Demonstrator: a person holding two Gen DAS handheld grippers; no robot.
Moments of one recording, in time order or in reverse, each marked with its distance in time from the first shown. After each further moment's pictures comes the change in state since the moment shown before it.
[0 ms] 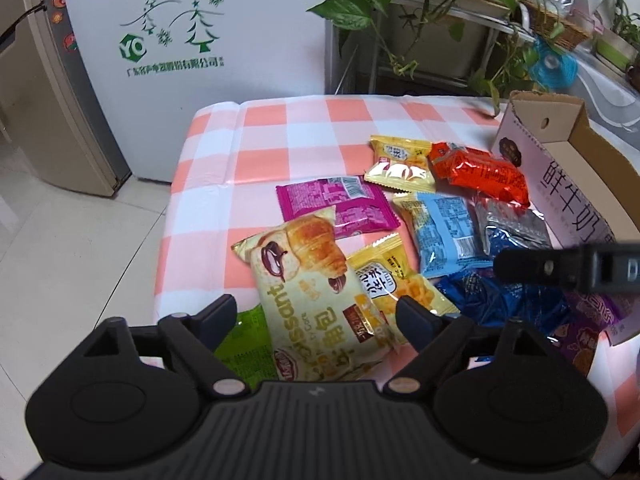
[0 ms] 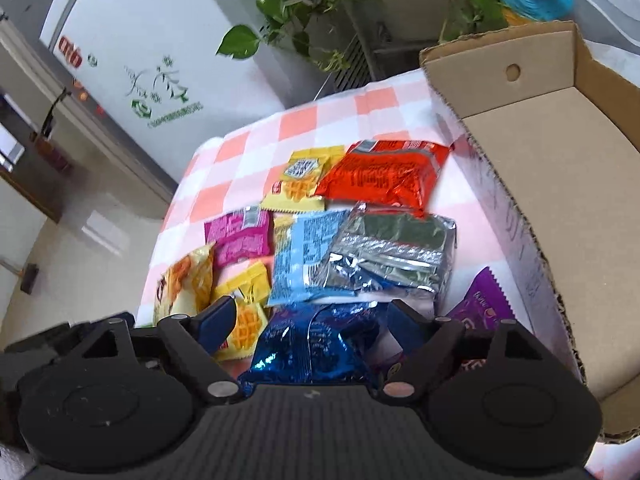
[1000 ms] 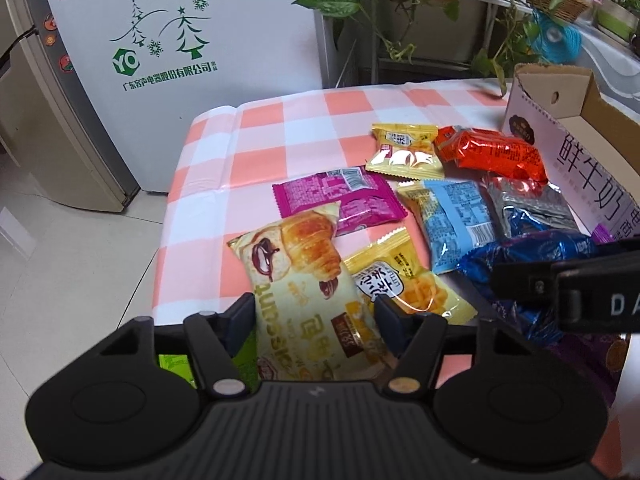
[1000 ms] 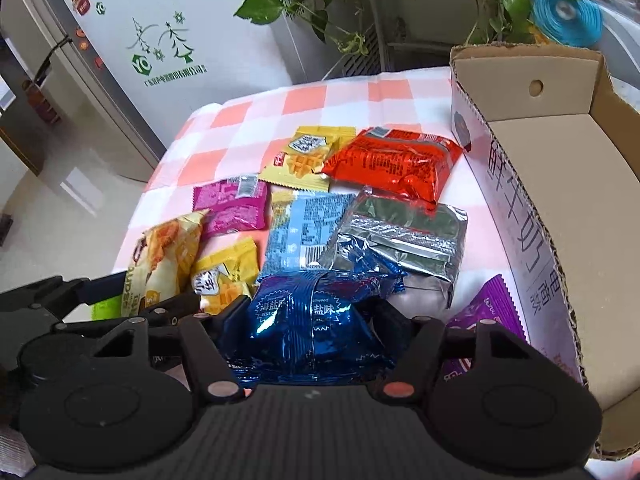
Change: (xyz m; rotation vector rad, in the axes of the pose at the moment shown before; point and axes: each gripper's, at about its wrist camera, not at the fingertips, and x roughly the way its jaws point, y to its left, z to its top) left arm 0.015 -0.017 -0.004 0.080 -0.015 0.070; right arm 0.015 0.017 -0.003 -0.122 0.034 -0.076
